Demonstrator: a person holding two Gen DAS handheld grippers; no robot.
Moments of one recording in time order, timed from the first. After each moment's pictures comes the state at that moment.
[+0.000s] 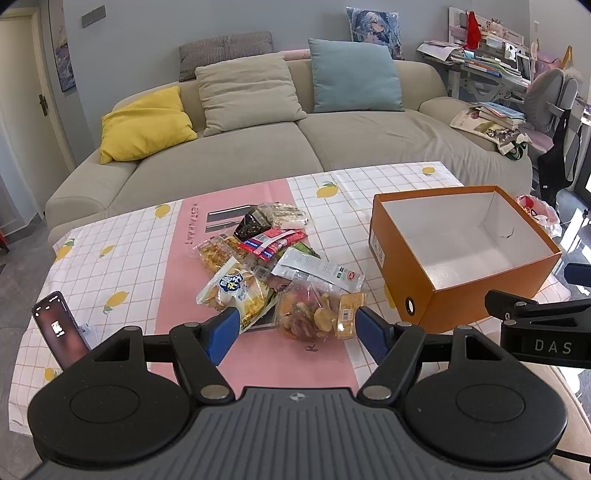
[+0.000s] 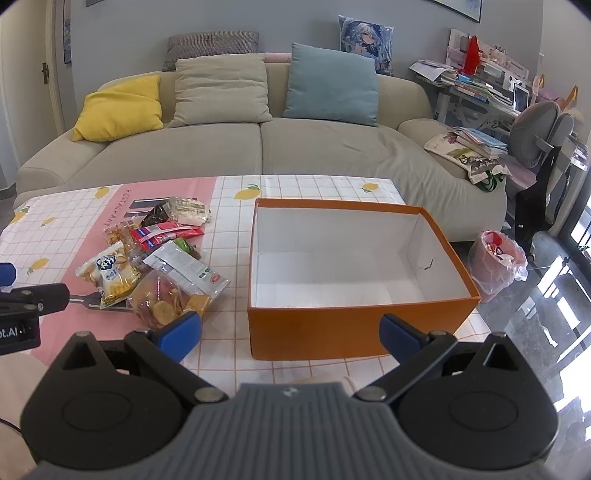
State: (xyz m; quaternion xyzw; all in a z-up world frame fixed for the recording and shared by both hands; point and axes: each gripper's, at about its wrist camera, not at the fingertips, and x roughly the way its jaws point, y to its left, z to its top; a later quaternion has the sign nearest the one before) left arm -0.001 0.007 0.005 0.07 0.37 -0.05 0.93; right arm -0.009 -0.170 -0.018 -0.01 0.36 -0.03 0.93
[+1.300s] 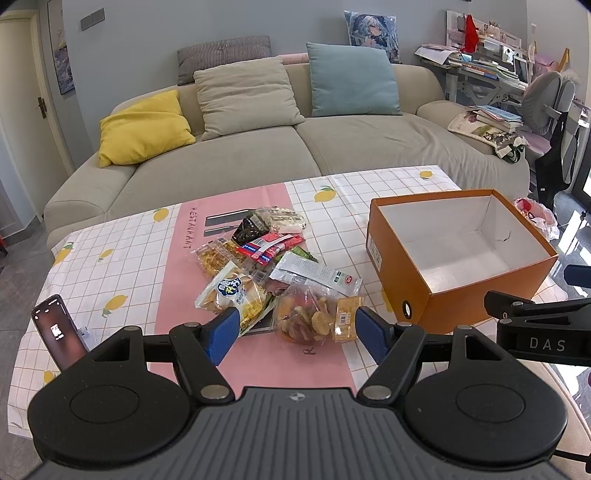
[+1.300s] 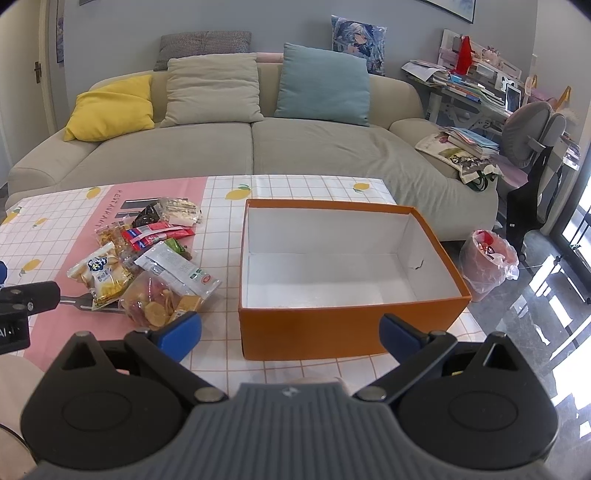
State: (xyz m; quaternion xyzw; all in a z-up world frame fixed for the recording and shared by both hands) left arm -0.003 0.002 0.008 0.07 0.37 -0.05 0.93; right arm -0.010 -0.170 -0.016 -0.01 0.36 -0.04 0.93
